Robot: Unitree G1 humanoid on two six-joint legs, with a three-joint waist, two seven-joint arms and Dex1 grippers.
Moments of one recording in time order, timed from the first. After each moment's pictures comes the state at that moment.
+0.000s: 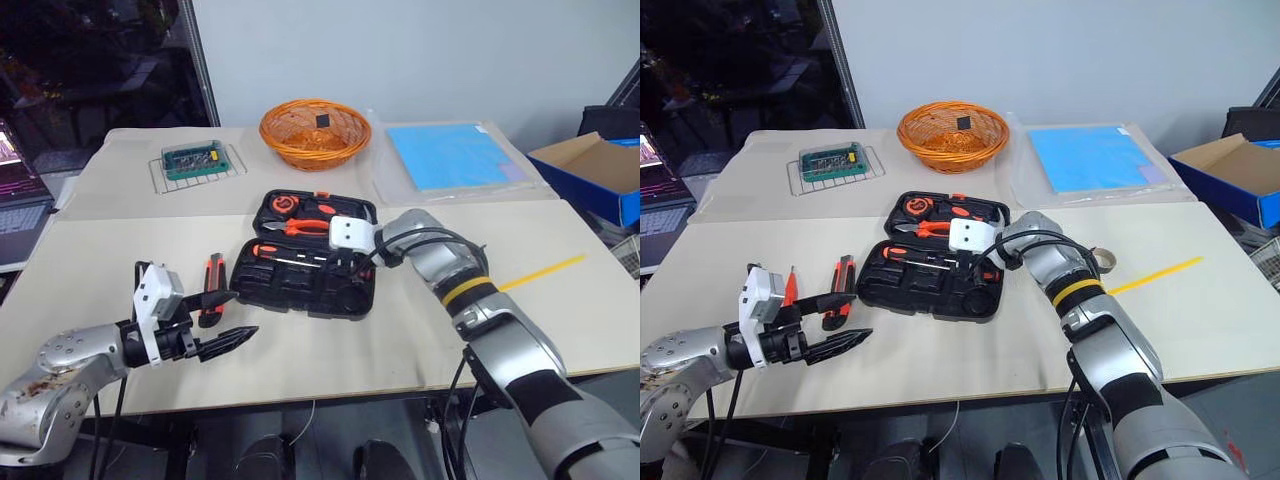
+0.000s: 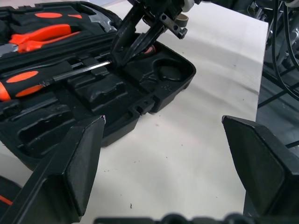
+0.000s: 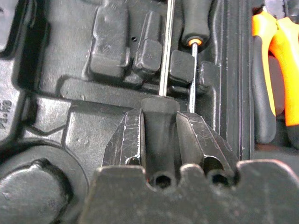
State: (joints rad) left arm 0.03 0.77 0.29 -0.46 -0.71 0.61 -0.94; right arm -1.08 -0.35 0.46 0.76 -0.24 0.02 1.12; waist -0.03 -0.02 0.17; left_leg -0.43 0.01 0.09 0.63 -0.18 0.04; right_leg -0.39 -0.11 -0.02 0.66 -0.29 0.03
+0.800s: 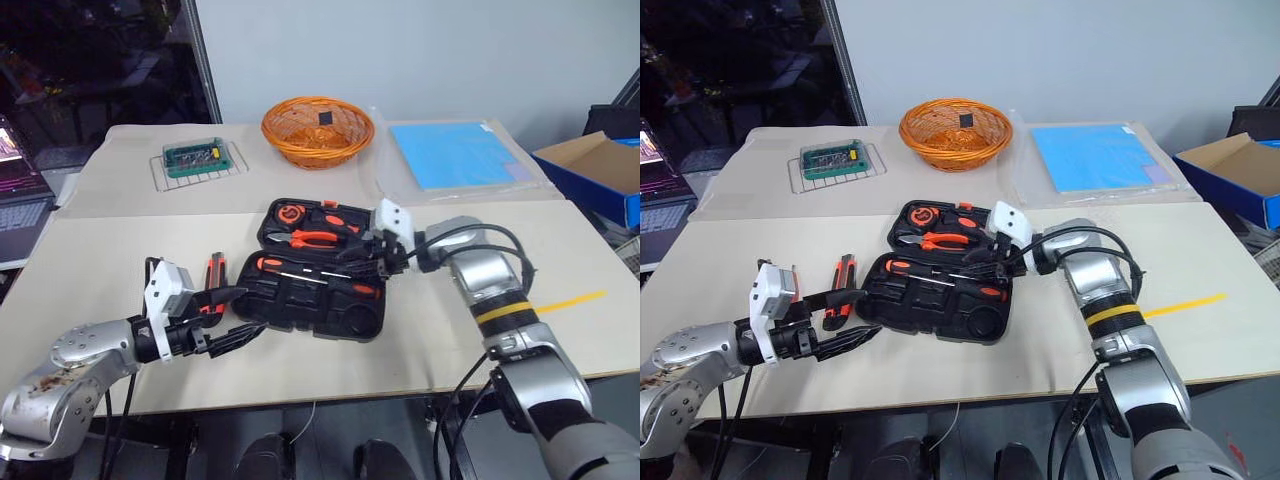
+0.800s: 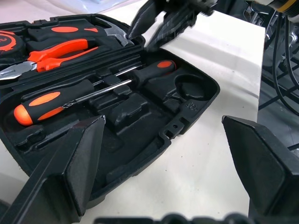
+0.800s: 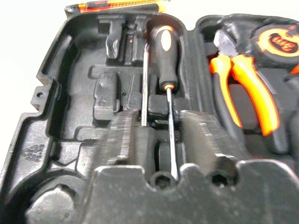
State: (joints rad) left arm -0.01 0.75 0.24 -0.47 -0.71 0.61 -0.91; right arm -0.86 -0.45 0.18 0.39 0.09 0.28 1.25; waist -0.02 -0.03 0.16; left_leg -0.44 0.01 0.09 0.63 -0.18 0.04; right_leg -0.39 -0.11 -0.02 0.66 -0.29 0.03
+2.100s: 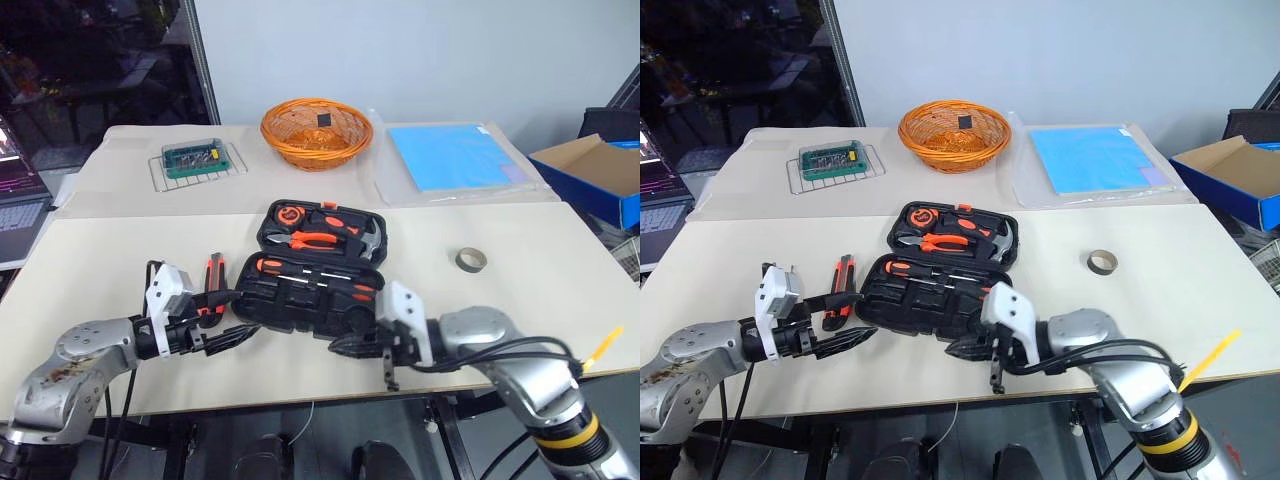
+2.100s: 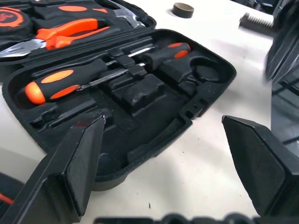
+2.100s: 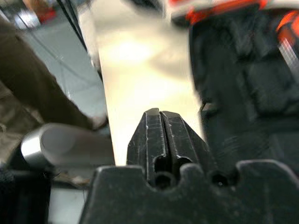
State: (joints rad) left arm -0.04 0.78 0.22 -0.32 -0.63 0.54 -1.00; right arm -0.31 -0.61 0.34 -0.50 0.34 0.71 0.91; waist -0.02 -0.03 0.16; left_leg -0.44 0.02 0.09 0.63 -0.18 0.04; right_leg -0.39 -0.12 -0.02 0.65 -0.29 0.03
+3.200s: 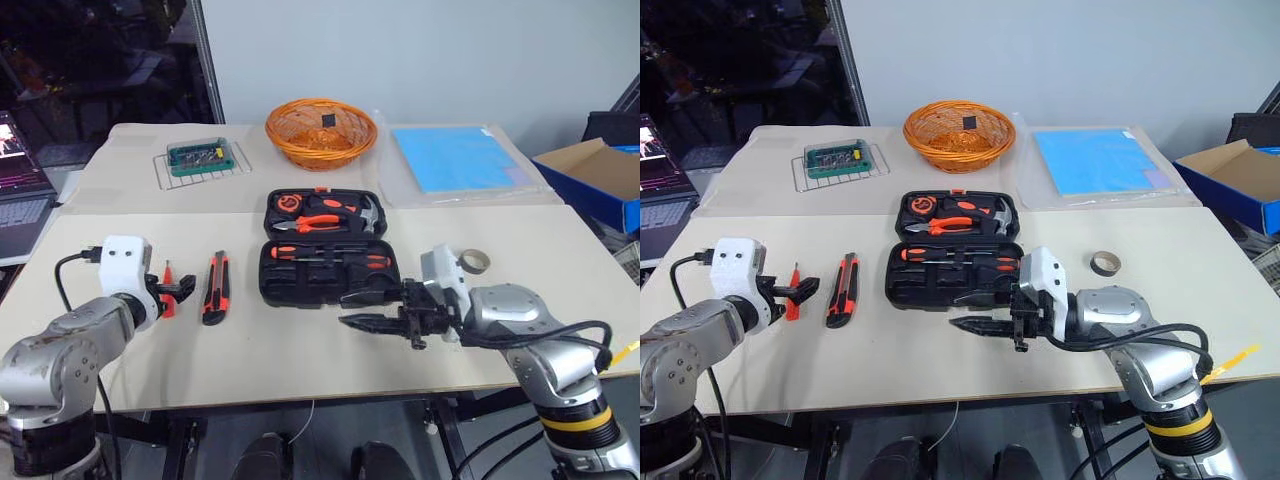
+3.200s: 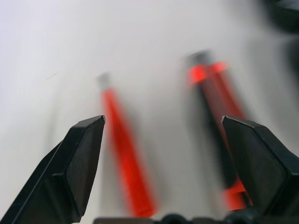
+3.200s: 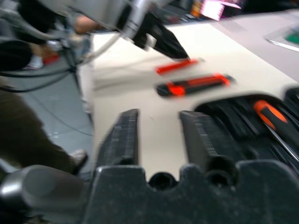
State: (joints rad) left arm -0.29 0.54 0.43 -0.47 -0.52 1.34 0.02; right arm -0.37 -0.62 0.09 -0.45 0.58 0.50 1.07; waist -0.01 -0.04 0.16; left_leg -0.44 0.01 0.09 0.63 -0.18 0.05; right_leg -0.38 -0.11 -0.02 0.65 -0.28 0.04
